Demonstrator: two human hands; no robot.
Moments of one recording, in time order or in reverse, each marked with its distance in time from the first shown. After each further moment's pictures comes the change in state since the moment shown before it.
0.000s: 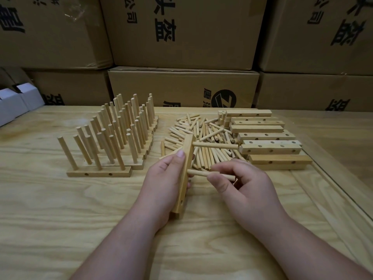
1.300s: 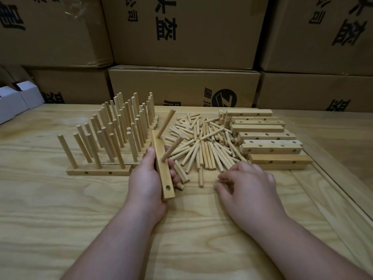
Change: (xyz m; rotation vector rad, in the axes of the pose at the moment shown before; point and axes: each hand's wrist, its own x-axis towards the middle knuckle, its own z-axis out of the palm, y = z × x) left_hand 0.017 -0.002 -0.009 -0.532 0.171 -0.145; right_hand 0.003 0.009 0.003 -0.777 -0.150 0.184
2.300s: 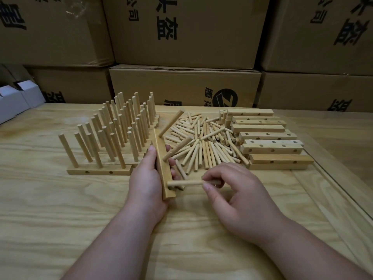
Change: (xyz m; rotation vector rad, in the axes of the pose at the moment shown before) left_hand -0.004 0.003 0.003 -0.032 -0.013 -0.008; right_hand -0.008 -0.010 -0.008 0.503 0.111 -0.434
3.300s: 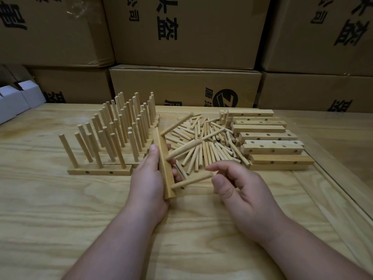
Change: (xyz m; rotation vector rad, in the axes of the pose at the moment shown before) left_hand 0.001 -0.004 -0.002 0.049 -0.006 0.051; right_hand -0.002 0.007 -0.002 0.306 -0.001 0.196
